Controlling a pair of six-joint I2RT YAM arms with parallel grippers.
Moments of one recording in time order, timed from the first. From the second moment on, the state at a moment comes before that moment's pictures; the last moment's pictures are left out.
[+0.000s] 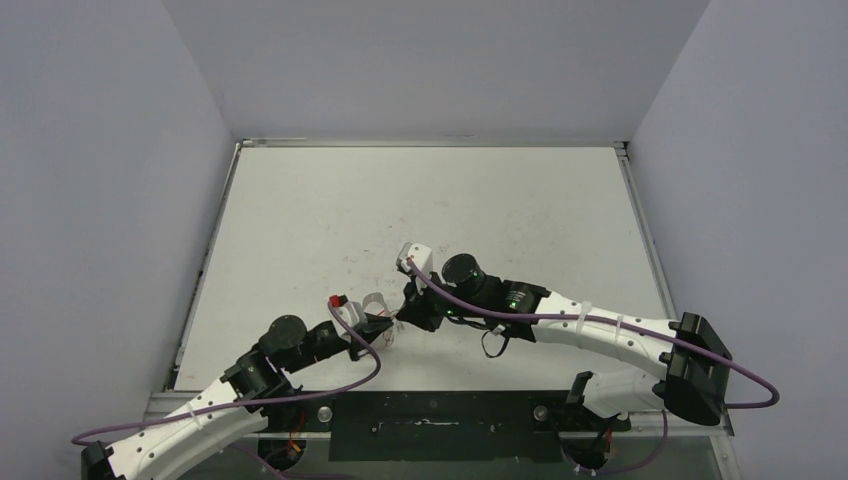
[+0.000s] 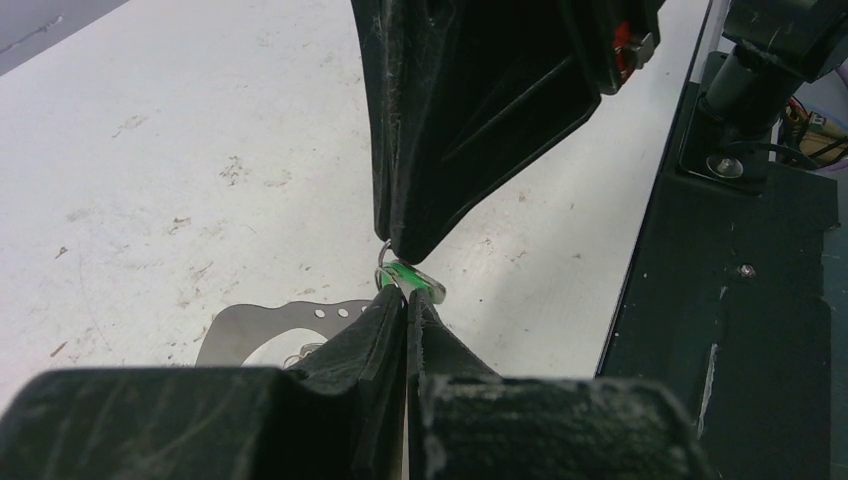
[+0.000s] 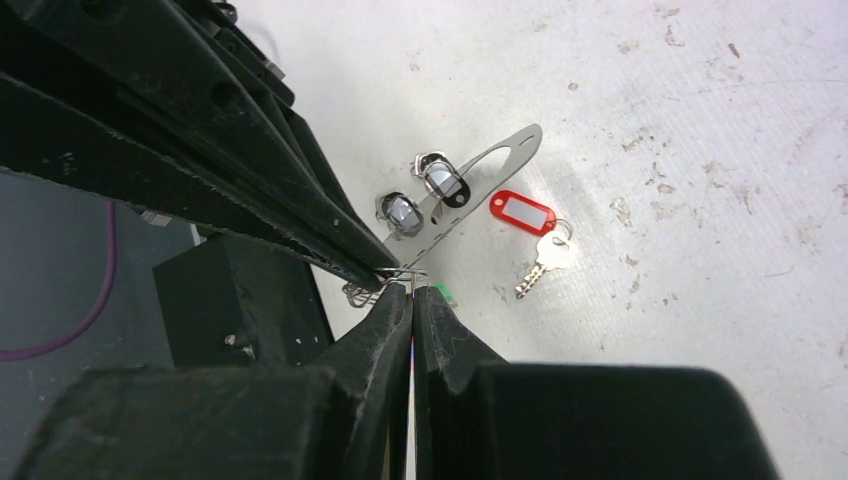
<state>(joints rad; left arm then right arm) -0.90 0.36 0.22 0.04 0.19 0.01 1.06 1.29 0.88 -0.09 -0.25 0.14</state>
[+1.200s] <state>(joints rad) -0.90 0.29 0.22 0.03 0.28 0.04 1.03 1.06 0.58 0.20 -0.32 -0.18</state>
